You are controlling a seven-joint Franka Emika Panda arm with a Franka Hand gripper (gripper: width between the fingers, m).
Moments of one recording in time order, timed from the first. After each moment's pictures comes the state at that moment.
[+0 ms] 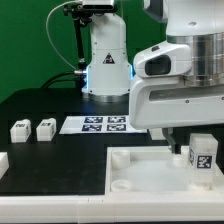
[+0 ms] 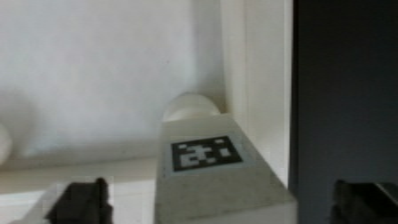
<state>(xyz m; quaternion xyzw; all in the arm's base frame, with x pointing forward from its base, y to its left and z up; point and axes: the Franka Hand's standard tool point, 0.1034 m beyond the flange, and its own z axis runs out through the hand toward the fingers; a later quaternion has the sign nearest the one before) 0.635 0.123 0.081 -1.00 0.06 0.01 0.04</state>
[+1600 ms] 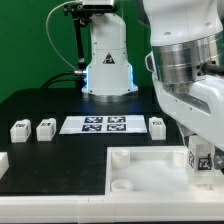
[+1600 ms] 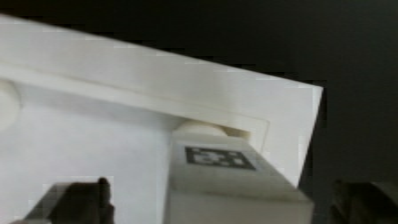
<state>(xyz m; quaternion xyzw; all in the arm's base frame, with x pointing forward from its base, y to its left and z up) 0.638 0.120 0.075 -0.83 0.55 0.04 0.08</state>
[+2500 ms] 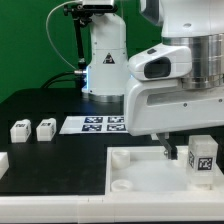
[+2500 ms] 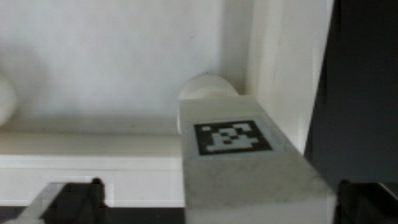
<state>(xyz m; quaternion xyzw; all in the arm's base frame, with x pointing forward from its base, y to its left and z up) 0.643 0.114 0.079 -1.00 -0.02 -0.01 0.04</state>
